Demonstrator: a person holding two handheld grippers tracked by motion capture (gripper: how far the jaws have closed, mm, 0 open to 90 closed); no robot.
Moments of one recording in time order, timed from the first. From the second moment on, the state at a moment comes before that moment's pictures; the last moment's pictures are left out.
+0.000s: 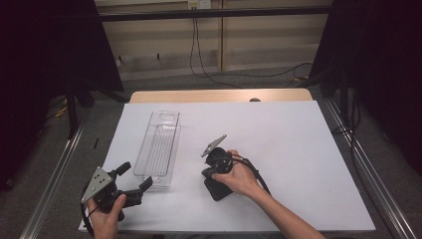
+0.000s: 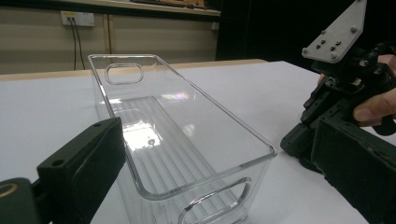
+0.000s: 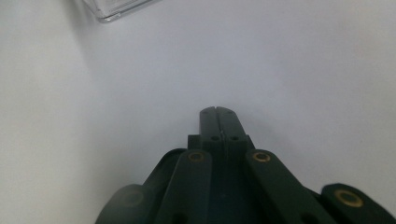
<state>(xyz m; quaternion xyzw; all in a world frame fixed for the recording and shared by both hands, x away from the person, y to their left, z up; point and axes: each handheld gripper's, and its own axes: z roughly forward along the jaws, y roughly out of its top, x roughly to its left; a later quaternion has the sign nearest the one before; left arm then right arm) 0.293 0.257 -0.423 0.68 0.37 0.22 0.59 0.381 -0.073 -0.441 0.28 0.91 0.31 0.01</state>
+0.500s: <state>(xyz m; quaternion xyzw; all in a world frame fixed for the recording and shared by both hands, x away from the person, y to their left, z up) 0.293 0.256 -0.424 0.69 0.37 0.22 0.58 0.362 -0.076 -0.440 0.27 0.91 0.31 0.00</state>
